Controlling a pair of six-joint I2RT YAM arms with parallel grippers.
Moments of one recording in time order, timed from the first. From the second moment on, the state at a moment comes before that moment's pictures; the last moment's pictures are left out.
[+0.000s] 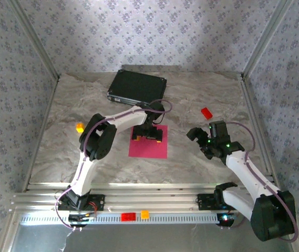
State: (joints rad) left arm -0.77 2.18 1.68 -1.01 0.04 -0.65; right arm 0.22 0.98 0.55 -0.47 -0.22 0.95
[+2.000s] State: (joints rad) left arm -0.79 2.18 1.68 -1.03 0.01 -0.64; right arm 0.22 0.89 0.53 -0.53 -0.20 0.98
